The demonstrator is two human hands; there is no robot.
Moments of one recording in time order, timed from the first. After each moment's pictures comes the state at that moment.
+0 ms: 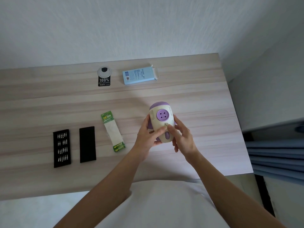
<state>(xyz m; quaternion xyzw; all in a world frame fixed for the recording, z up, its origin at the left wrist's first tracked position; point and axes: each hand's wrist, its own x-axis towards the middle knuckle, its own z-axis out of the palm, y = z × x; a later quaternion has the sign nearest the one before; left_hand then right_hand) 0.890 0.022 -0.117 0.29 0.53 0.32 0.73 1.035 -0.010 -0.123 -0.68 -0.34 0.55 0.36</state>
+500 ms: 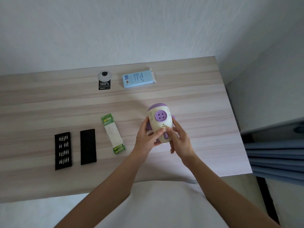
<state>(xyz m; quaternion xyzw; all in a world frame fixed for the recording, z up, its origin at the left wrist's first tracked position) 0.891 0.014 -0.116 0.30 0.52 0.36 0.71 1.027 -0.018 -0.111 -0.66 -0.34 0.55 0.38</state>
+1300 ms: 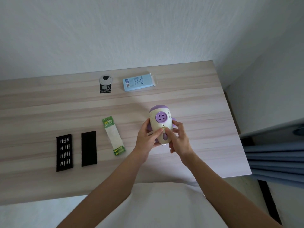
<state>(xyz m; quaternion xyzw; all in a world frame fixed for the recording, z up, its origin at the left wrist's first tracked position) 0.895 0.016 -0.110 0.28 0.54 0.36 0.71 1.028 -0.016 -0.111 -0.68 -0.30 0.56 0.38</state>
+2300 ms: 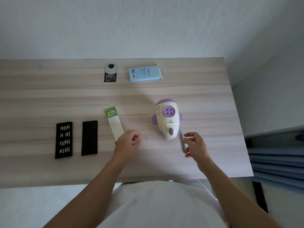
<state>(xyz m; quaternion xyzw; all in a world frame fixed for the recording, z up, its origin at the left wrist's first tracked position) 0.804 -0.007 -0.172 0.62 0.66 0.18 0.37 1.067 -0.042 -0.147 -0.77 -0.27 0.51 0.28</state>
